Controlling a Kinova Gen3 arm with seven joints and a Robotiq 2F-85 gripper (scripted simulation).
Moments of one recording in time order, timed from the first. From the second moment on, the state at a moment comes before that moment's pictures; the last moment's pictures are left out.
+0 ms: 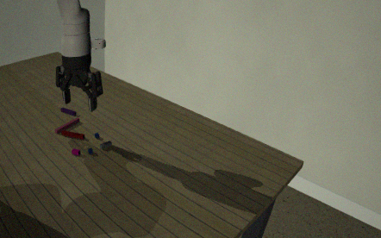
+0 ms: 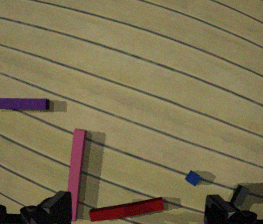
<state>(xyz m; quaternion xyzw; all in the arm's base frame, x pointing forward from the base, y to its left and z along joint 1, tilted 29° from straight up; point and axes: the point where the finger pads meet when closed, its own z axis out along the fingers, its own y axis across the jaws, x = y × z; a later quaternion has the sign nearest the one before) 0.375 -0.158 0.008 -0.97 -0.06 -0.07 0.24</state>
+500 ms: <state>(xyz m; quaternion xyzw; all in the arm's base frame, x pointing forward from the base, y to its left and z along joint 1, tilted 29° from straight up) 0.384 -0.196 -0.006 -0.95 0.18 -0.01 0.25</state>
